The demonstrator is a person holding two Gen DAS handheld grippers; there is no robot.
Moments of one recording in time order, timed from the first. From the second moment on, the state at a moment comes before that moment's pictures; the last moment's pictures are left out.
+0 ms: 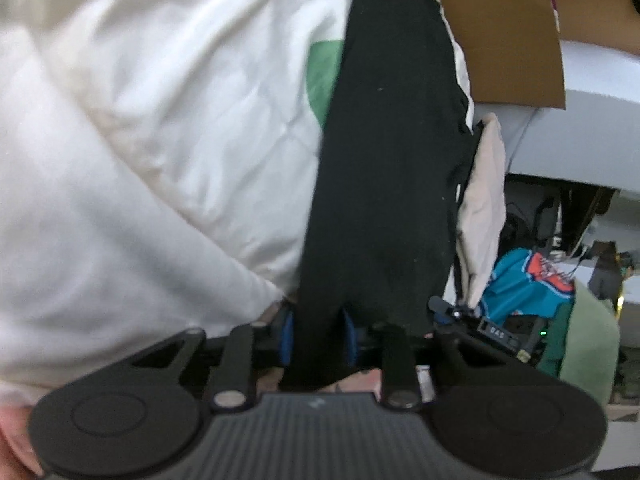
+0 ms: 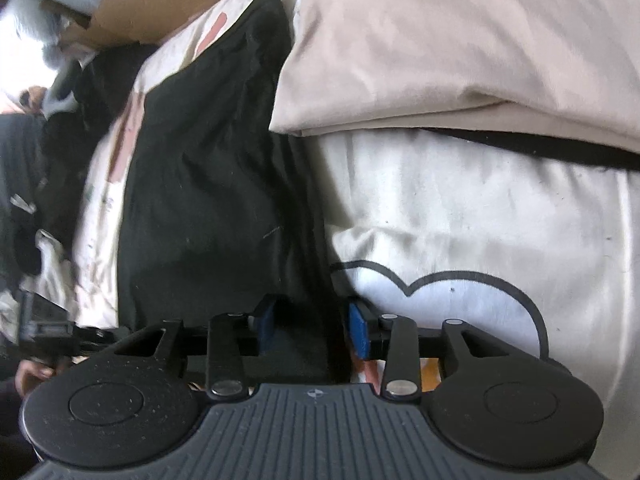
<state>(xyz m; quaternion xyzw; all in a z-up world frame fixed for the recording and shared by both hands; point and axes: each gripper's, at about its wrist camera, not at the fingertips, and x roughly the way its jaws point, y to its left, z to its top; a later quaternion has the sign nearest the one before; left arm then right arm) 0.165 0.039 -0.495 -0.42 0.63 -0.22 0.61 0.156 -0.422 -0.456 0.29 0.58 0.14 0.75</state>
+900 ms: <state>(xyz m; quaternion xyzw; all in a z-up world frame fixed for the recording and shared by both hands) 0.184 0.072 -0.428 -0.33 0.65 -0.24 0.64 0.135 -0.395 -0.428 0.36 0.60 0.19 0.69</state>
